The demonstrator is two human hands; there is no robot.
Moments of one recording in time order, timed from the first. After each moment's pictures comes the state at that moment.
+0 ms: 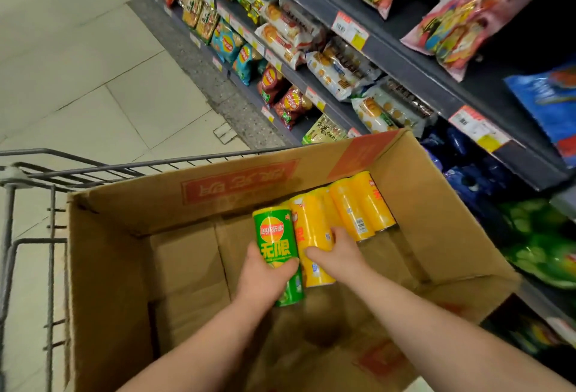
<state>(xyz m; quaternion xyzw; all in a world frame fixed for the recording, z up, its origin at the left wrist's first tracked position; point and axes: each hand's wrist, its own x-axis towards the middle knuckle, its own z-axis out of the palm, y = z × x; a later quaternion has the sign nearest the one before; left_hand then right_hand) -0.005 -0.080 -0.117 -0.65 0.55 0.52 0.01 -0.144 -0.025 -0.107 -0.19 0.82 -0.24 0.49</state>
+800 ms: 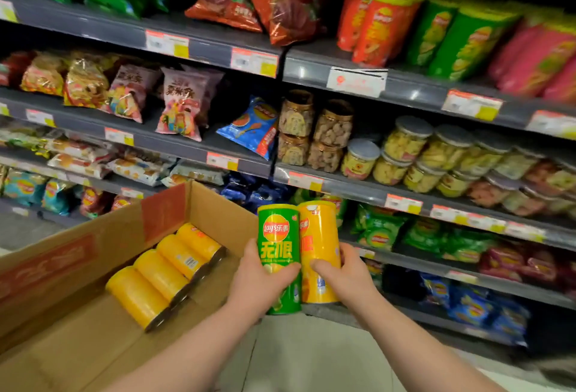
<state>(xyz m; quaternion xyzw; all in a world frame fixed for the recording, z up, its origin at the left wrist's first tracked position) -0.122 0.155 0.027 -0.28 0.77 0.58 0.00 -0.177 0.297 0.038 0.05 0.82 -0.53 0.23</state>
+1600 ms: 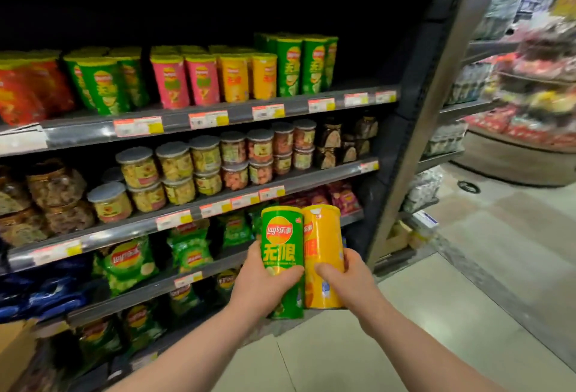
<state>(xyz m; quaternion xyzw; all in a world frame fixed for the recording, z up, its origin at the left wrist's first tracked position) -0.096 0.561 0.098 0.04 0.82 0.56 0.14 -0.051 0.710 0.089 0.26 0.76 -0.59 -0.02</state>
